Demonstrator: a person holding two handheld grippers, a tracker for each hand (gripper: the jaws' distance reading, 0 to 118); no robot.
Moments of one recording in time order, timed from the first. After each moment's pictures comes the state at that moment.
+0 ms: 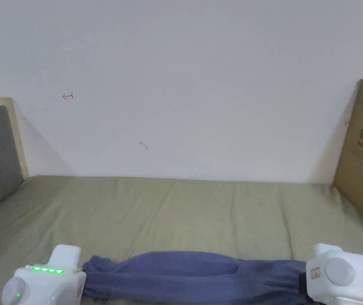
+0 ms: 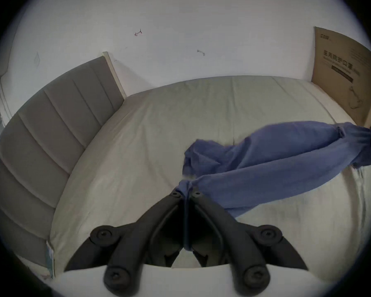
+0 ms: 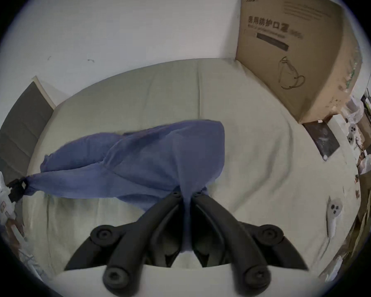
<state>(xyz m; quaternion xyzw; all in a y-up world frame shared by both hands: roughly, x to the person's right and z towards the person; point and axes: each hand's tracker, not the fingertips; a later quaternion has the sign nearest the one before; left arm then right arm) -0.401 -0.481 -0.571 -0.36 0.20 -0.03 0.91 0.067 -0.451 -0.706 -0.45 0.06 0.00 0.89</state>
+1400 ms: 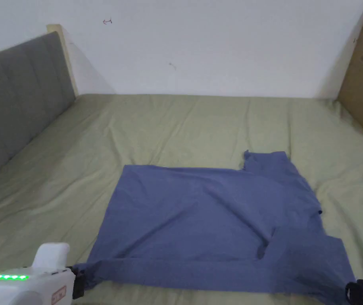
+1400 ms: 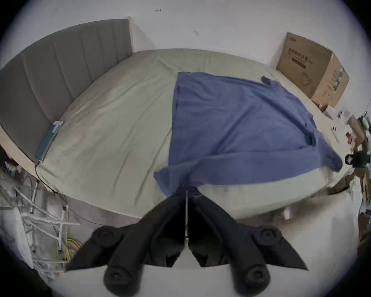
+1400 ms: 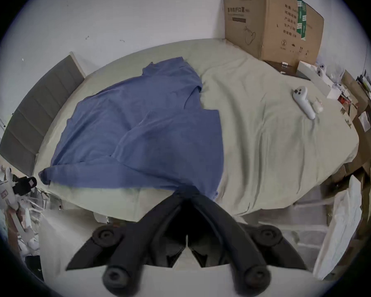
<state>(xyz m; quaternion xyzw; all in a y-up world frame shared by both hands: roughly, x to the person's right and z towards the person) -0.315 -0.475 -0.135 -0.42 0.12 0.08 0.90 0.190 -0.480 -0.307 -0.47 0.11 -0.02 0.88</state>
